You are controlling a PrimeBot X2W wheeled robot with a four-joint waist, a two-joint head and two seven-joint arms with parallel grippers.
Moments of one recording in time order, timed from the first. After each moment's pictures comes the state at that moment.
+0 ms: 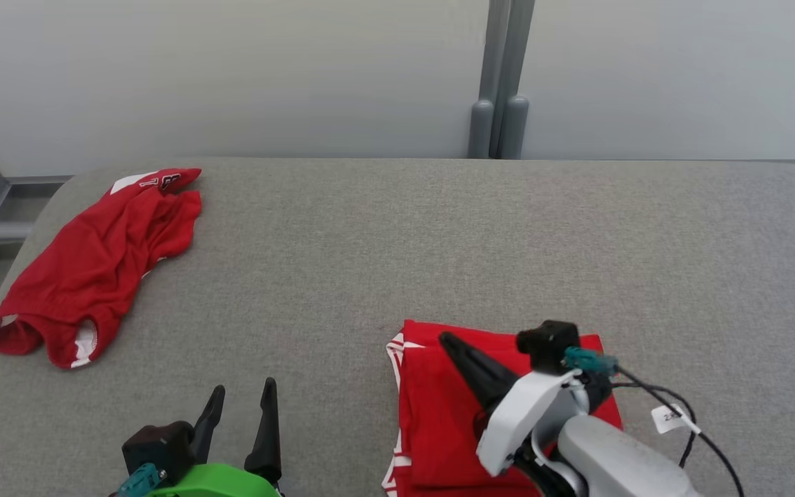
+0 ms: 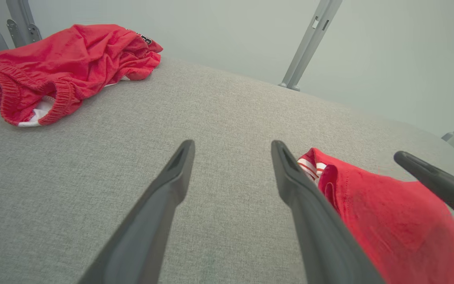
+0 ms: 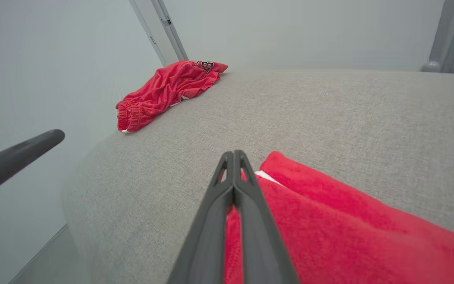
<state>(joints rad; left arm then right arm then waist) 0.03 0.35 -0.54 -0.01 -0.72 0.33 -0.13 -0.44 -0.12 0.82 0.61 0.73 0.13 -0.26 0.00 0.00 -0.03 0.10</state>
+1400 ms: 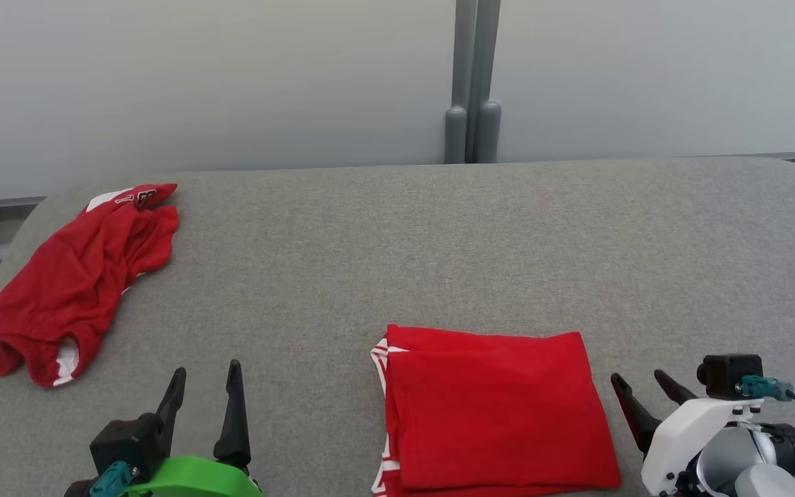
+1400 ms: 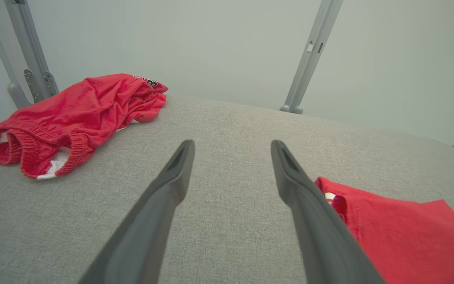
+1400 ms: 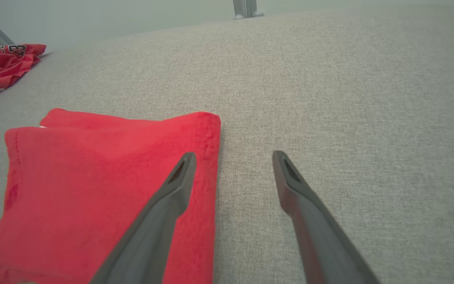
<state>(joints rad) 0.02 0.39 -0.52 -0.04 -0.68 0.38 -0.18 -0.06 -0.22 0.12 0.31 0.41 0.13 0.13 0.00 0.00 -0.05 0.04</state>
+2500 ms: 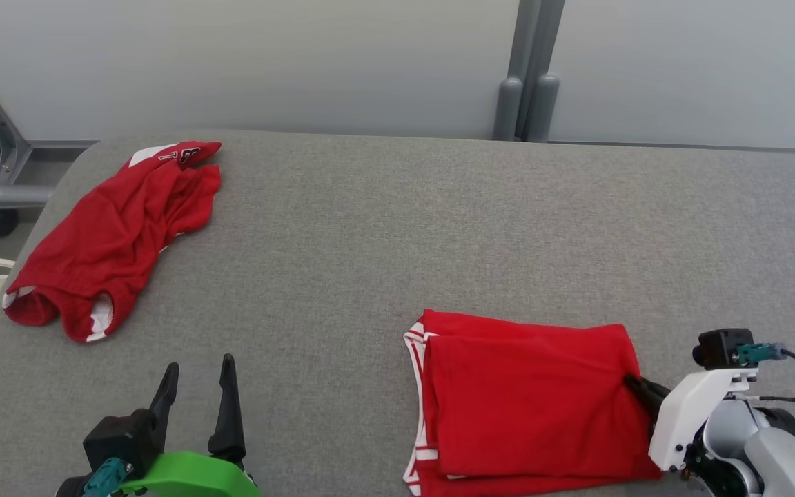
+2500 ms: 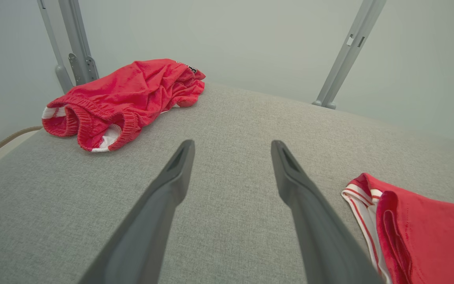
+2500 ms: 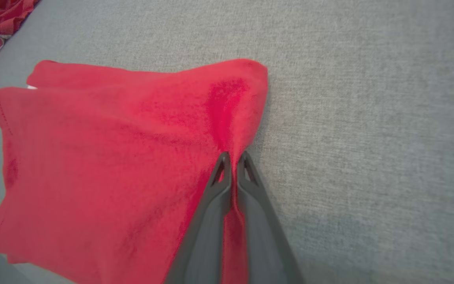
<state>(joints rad) 0.01 0.41 -0.51 -0.04 -0.69 0.39 -0.18 -0.20 -0.34 0.32 0.50 0.71 0.13 0.22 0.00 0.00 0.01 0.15</state>
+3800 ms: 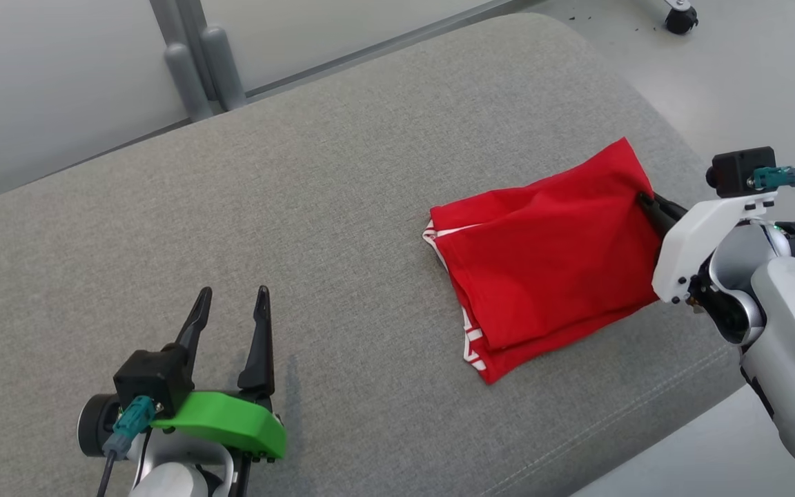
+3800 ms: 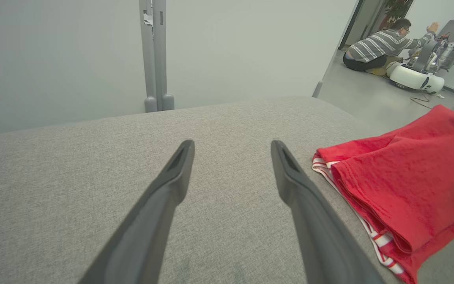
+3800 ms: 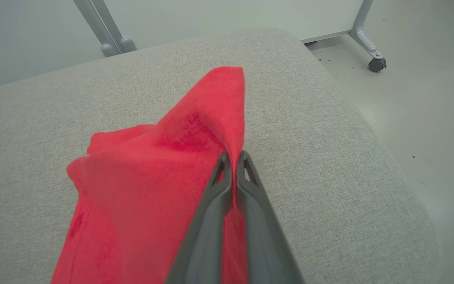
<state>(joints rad) -0.17 0.37 -0.57 0.00 -0.63 0.35 -0.19 -0.62 -0.38 0.36 0.59 0.60 0.13 0.20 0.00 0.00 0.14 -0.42</state>
